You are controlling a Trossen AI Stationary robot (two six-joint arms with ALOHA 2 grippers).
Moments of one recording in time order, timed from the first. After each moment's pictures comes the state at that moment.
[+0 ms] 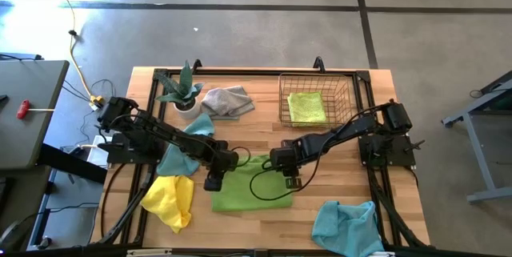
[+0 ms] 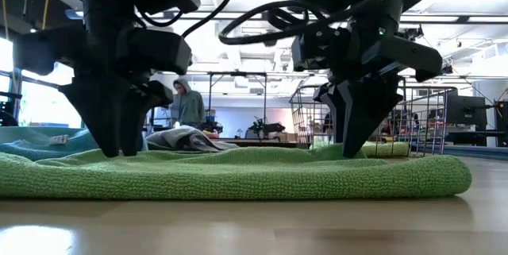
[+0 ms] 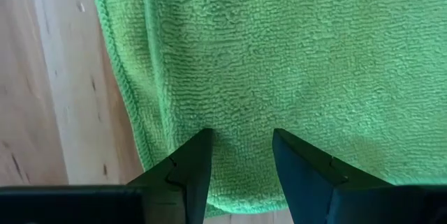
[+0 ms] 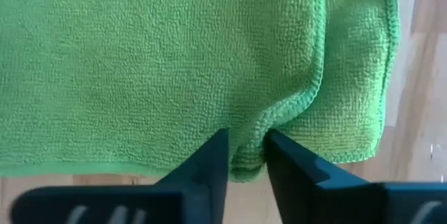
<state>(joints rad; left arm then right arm) -0.13 1.68 0.90 -0.55 0.04 -0.18 0.21 1.82 1.10 -0.52 -0.05 0.12</state>
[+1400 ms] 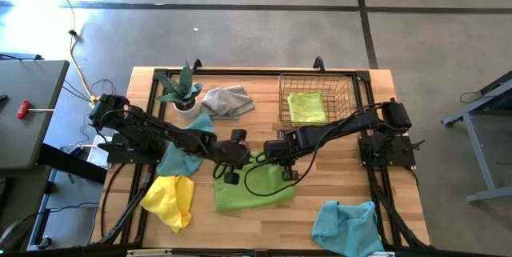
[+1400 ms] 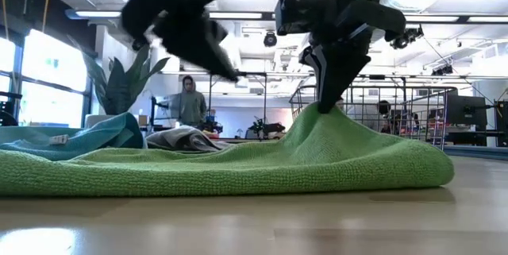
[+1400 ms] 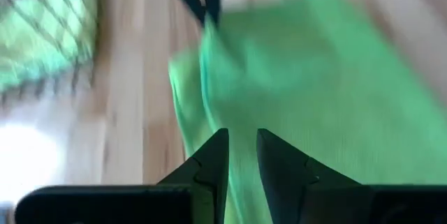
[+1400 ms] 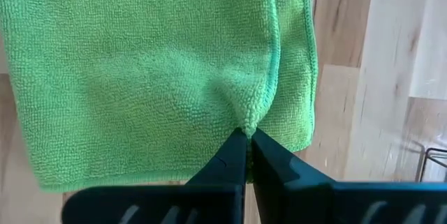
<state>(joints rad) -0.09 1.59 0.90 -0.07 -0.20 0.09 0.18 1.82 1.33 -0.80 0.06 0.05</state>
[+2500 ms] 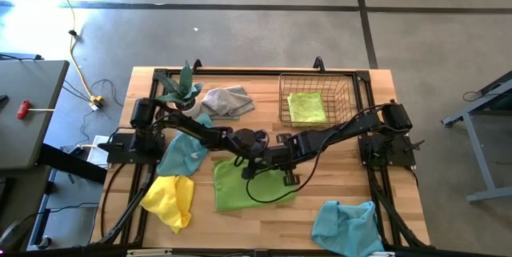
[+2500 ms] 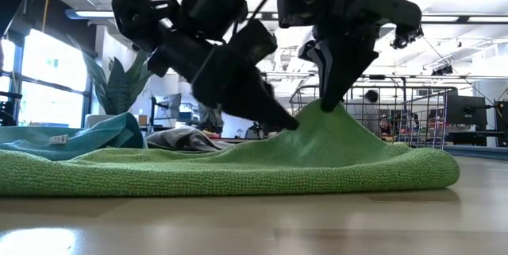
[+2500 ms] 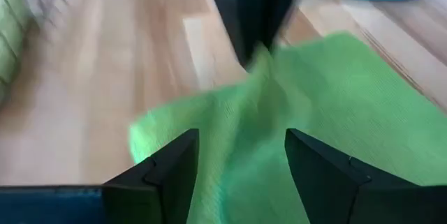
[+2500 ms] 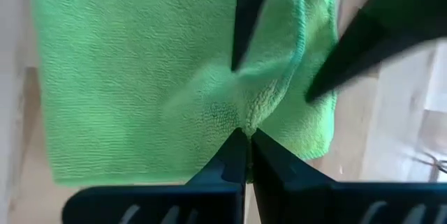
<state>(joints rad) 0.06 1.96 0.91 0.48 0.19 0.11 0.22 1.82 1.33 -0.80 0.08 0.04</state>
